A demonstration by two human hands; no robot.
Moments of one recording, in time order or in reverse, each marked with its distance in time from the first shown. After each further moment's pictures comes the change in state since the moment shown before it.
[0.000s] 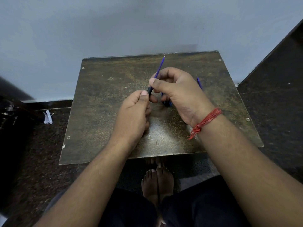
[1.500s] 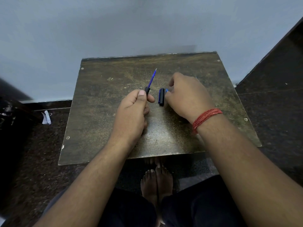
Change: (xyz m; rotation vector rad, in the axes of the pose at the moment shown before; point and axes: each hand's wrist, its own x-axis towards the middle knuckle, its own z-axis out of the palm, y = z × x) left_hand 0.002 -0.003 -0.002 -0.020 0.022 0.023; right_hand 0.004 0.000 -0.015 -1.163 0.143 -0.065
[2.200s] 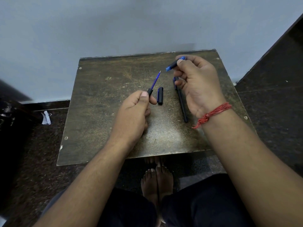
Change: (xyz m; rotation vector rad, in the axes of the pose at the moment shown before) left_hand -0.001 -0.001 0.000 0.047 -0.078 -0.021; right_hand 0.009 0.006 -0.010 1.393 0.188 0.265
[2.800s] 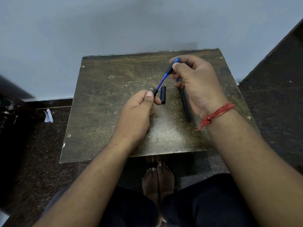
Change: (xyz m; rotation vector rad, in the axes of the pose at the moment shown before) left_hand -0.004 0.002 0.001 0.067 -0.010 0.013; right_hand 0.001 0.007 0.000 -0.237 -0.139 -0.108
